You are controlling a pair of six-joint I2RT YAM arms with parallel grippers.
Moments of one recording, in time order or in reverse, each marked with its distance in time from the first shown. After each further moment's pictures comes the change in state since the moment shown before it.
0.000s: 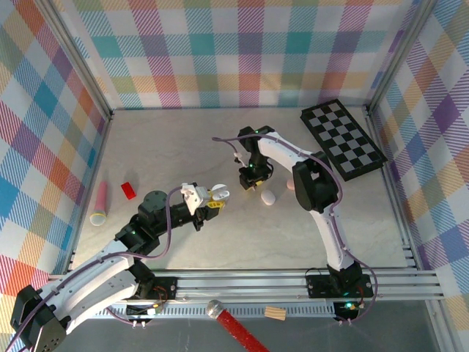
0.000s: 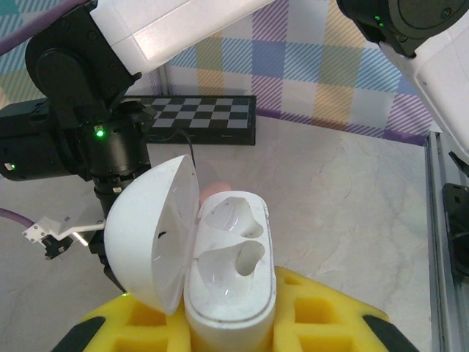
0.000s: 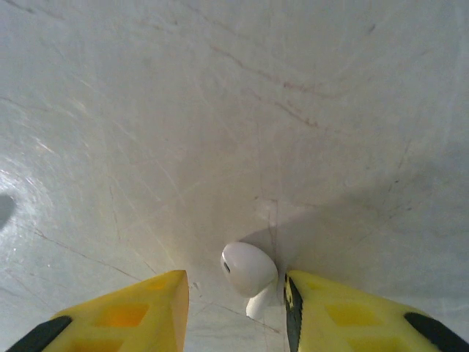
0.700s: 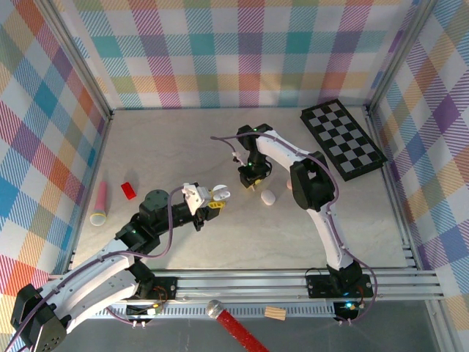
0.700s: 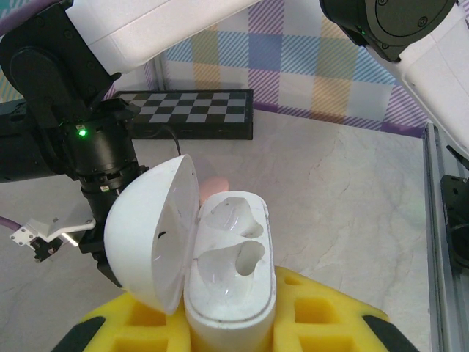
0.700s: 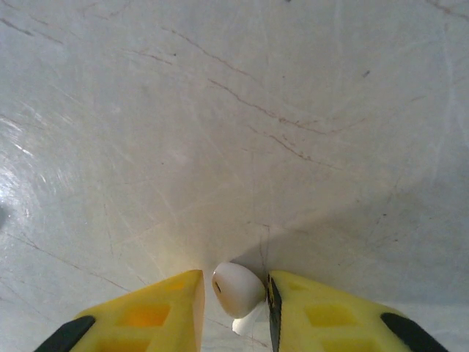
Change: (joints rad) left arm 0.000 0.012 0.010 -0.018 0.007 0.019; right arm -0.003 0.054 0.079 -0.049 0.012 -0.045
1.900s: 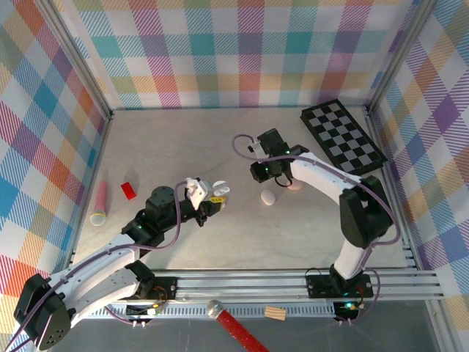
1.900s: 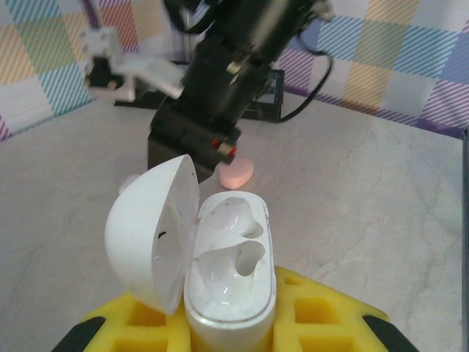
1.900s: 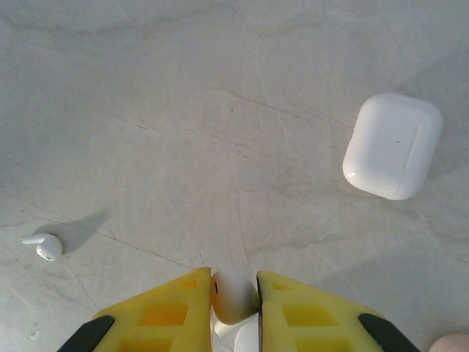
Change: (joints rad) left arm 0.036 0.103 0.000 0.042 -0.055 -0.069; right arm 0.003 -0.697 -0.790 0.726 0.103 0.167
